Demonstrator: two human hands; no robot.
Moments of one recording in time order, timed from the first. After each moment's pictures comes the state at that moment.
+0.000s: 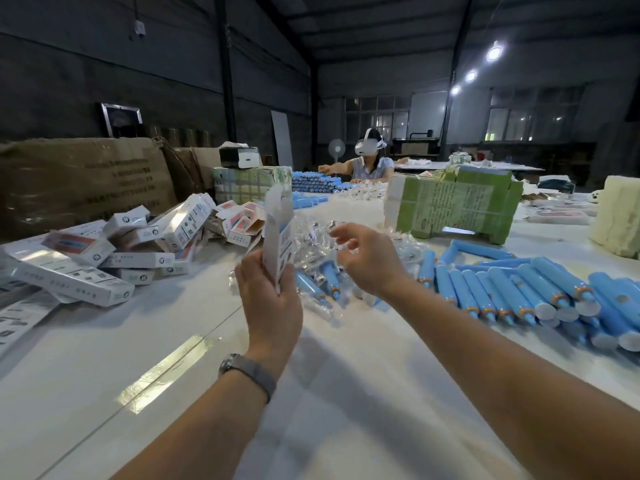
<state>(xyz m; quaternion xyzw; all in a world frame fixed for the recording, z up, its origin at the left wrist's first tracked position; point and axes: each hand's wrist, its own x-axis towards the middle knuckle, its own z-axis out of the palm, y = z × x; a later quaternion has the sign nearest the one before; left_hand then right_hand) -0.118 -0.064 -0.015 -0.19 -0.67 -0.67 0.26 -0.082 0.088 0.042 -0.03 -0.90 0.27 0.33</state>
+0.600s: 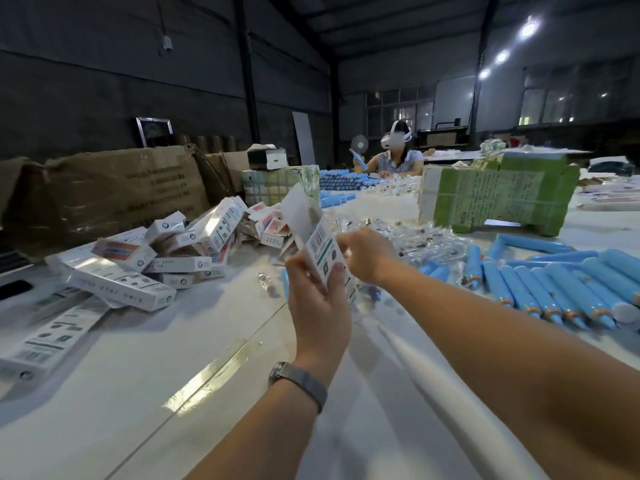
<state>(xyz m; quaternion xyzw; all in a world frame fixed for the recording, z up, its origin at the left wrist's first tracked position) -0.115 -0.063 -0.015 -0.21 -0.63 -0.72 0.20 -0.177 0.076 0.029 -0.03 -0.96 0.09 0.26</state>
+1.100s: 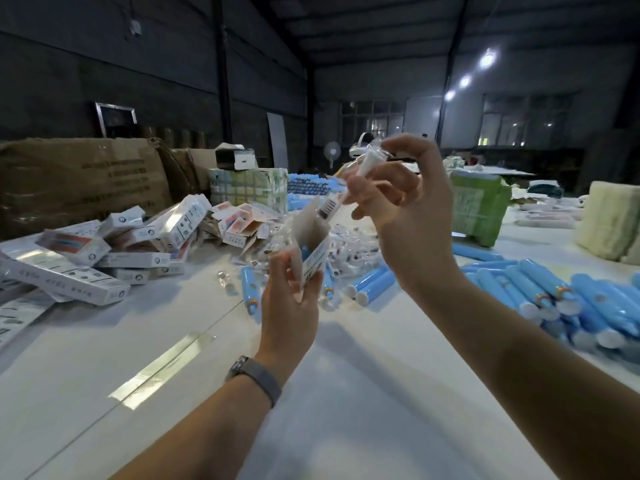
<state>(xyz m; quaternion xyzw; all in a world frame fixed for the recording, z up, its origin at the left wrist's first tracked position) -0.100 -0.054 -0.021 -0.30 -0.65 -0.64 0.26 0.001 0.040 0.104 0.21 -0.63 0.53 0.52</state>
